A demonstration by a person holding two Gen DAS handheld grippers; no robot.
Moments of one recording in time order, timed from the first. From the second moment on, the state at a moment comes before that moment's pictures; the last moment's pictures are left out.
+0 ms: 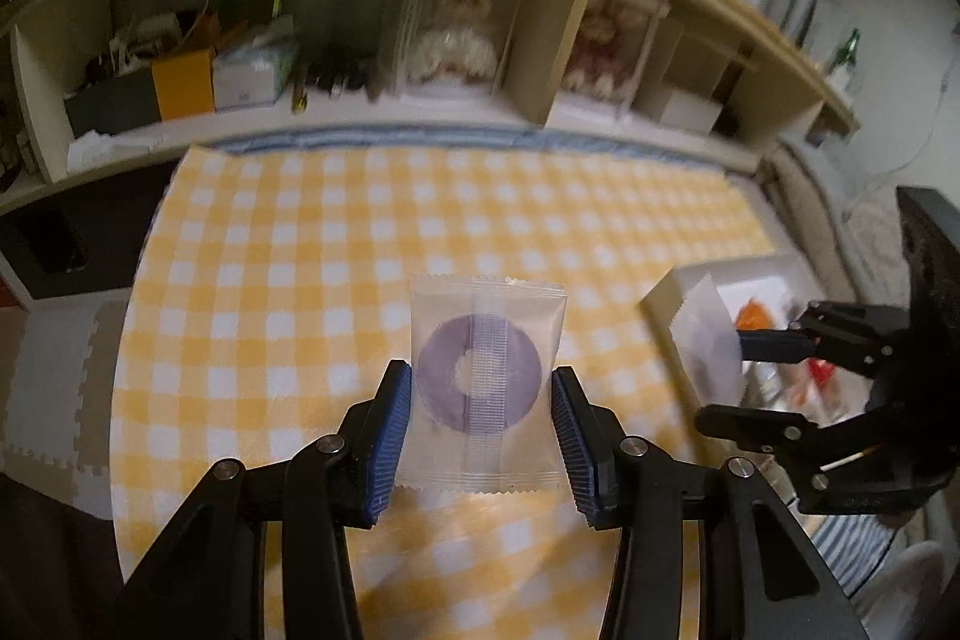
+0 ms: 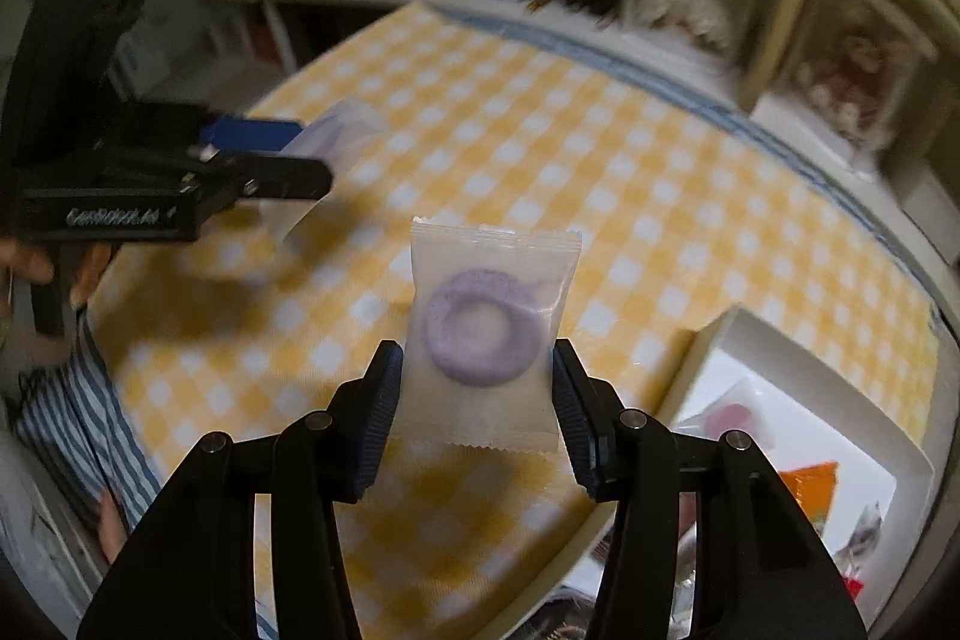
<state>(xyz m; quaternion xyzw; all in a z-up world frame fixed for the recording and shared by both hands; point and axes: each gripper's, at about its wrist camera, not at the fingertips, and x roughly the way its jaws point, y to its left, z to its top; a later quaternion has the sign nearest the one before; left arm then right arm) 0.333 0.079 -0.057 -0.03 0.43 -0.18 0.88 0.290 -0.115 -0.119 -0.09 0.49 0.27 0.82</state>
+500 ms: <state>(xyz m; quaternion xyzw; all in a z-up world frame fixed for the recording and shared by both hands) 0.327 -0.006 -0.019 -0.05 0.40 -0.25 0.88 0.286 -0.221 -0.055 -0.01 0.45 0.15 0.88</state>
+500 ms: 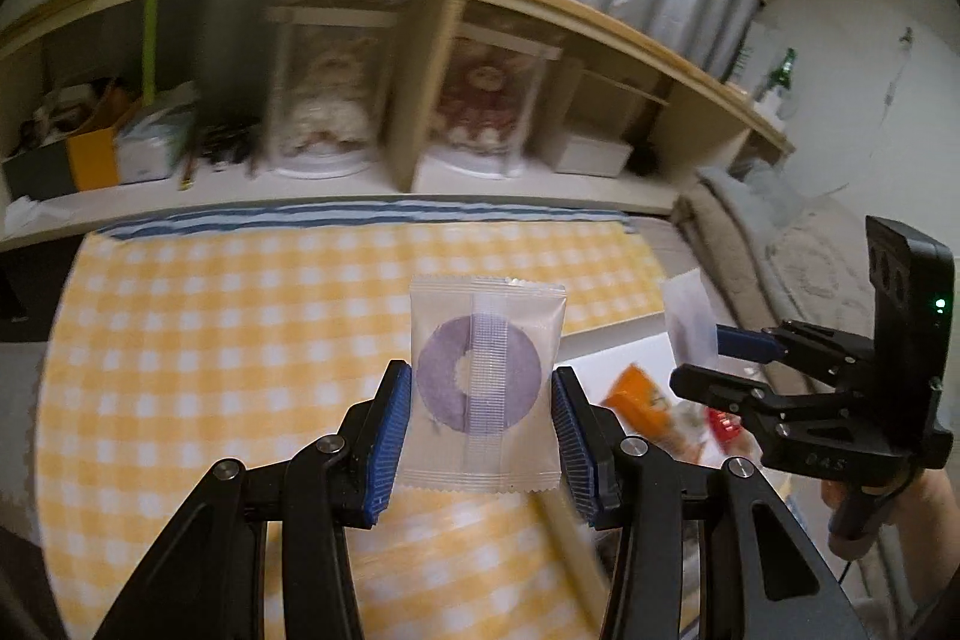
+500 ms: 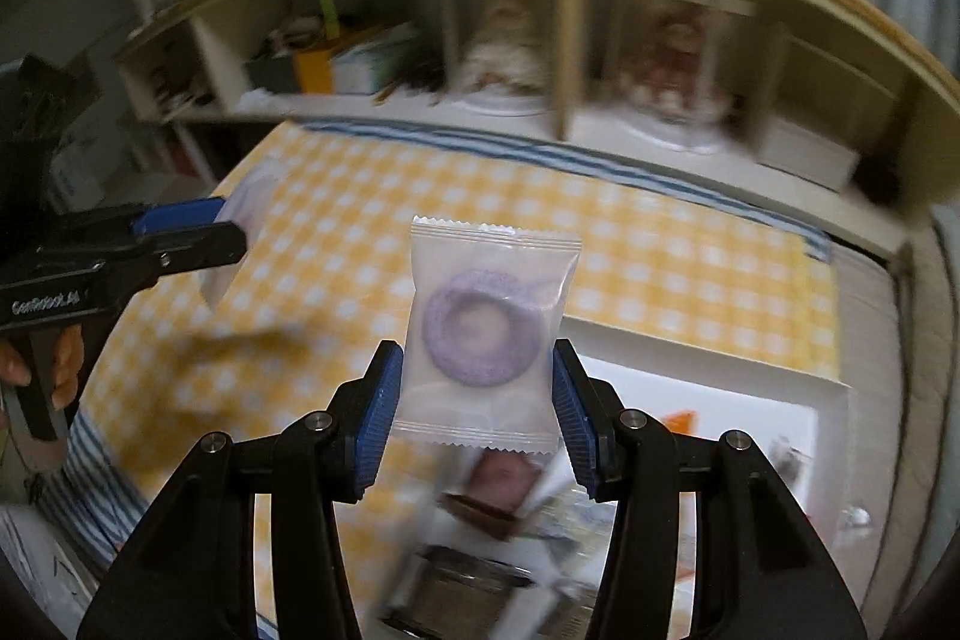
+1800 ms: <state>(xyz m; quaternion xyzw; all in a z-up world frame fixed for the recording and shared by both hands) 0.462 -0.288 -0.186 0.09 0.51 -0.29 0.80 0.306 -0.407 -0.156 0.07 0.50 0.04 0.86</state>
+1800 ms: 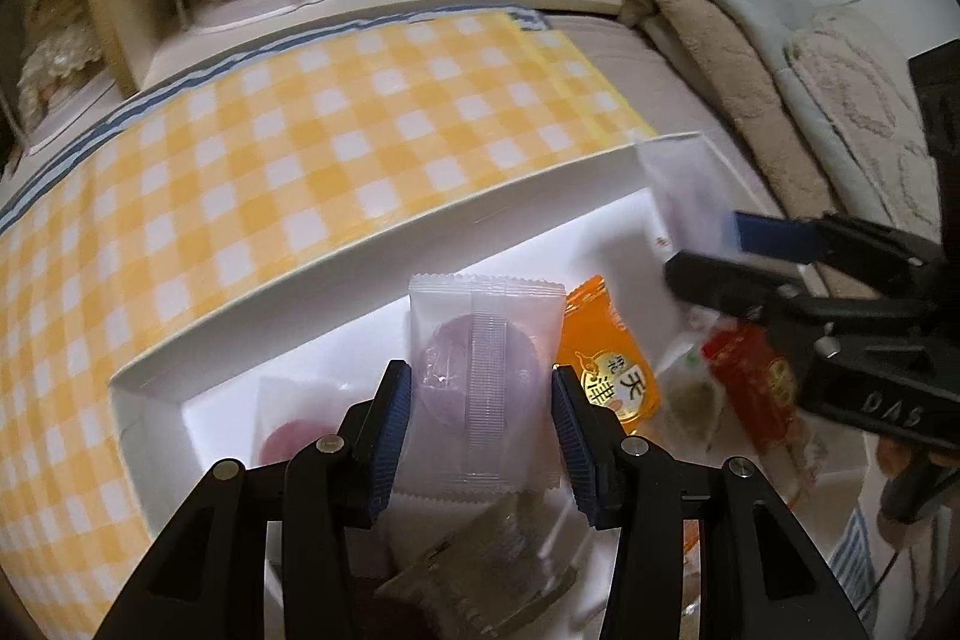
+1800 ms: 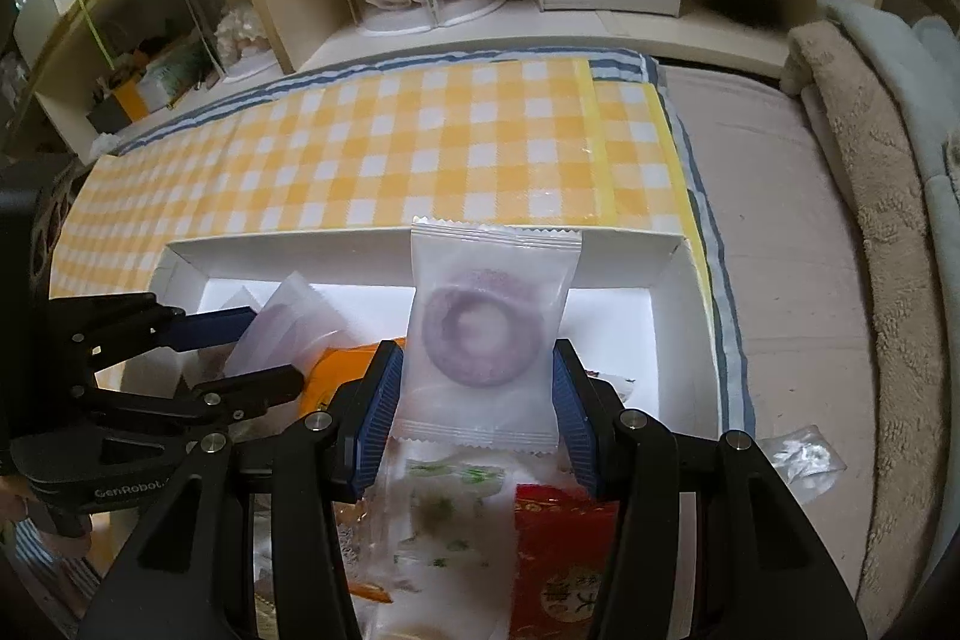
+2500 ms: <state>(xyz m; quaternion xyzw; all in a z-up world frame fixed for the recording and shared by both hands) 0.465 -0.244 -0.197 0.08 0.52 -0.27 0.80 0.318 -0.413 -0.186 0.06 0.55 0.04 0.83</state>
